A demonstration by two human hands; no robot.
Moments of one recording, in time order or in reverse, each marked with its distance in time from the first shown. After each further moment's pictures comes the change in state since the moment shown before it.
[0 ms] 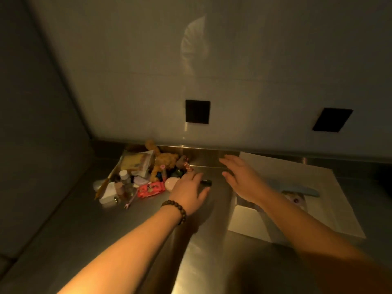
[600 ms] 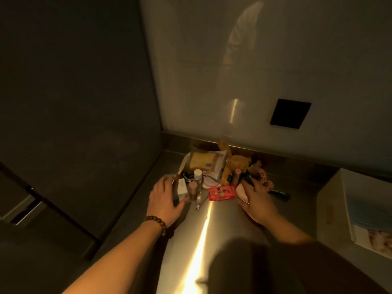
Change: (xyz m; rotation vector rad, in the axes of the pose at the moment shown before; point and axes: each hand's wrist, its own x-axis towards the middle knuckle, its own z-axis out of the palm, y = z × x) left_hand -0.103 -0.244 -0.082 0.057 0.097 -0.462; right_hand 0.076 -0.084 0.181 -0.173 -0.277 0.169
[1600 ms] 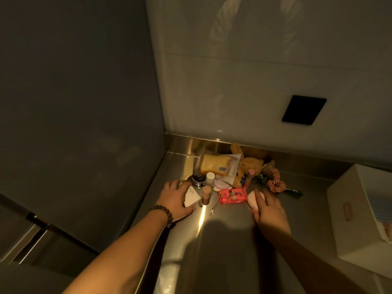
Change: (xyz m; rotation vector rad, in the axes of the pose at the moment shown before) left_hand 0.056 -0.050 0.018 0.099 -0.346 0.173; right_hand -0.016 -0.026 0.039 -0.058 0.065 0.246
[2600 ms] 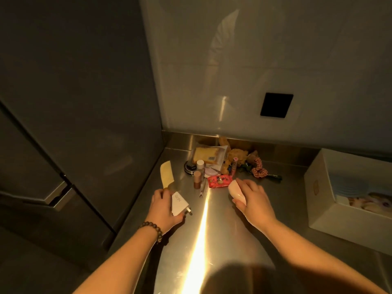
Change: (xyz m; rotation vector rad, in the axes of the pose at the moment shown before) left_hand -0.113 0.036 -0.004 -0.222 0.147 -0.142; right_hand -0.071 -0.009 -0.038 0.238 0.148 -0.238
